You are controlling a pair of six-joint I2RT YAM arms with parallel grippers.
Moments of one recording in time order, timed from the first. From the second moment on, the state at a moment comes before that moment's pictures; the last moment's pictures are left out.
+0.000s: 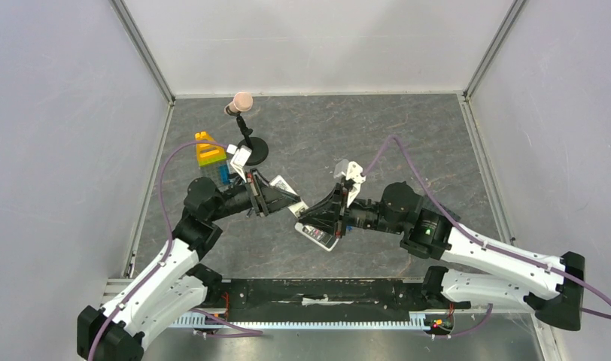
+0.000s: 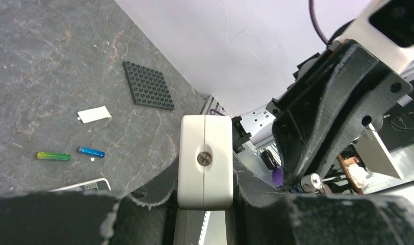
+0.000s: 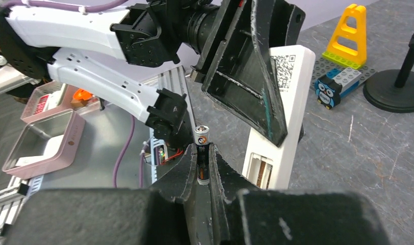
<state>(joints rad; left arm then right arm) -0.48 0.74 0.52 0.33 0.73 -0.85 1.08 0.94 0.82 0.14 -0.28 0.30</state>
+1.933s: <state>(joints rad) -0.48 0.80 0.50 0.36 0.68 -0.94 1.15 1.03 0.84 -0.01 0.04 0.15</state>
